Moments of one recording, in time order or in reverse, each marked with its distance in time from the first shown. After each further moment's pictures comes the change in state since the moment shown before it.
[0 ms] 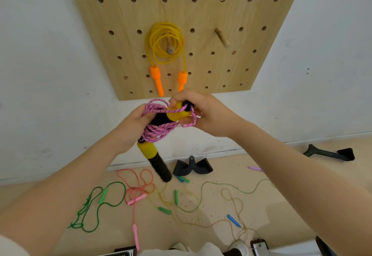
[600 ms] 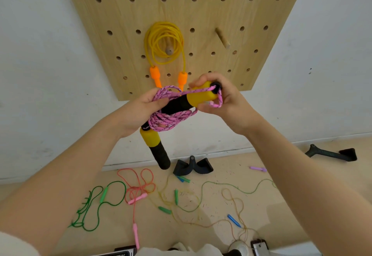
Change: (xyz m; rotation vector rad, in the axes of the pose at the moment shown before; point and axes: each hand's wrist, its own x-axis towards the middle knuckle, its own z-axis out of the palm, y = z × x) left_hand 0.013 0.046 0.010 0.006 -0.196 0.041; right_hand -0.011 0.009 -0.027 0.575 0.192 0.209
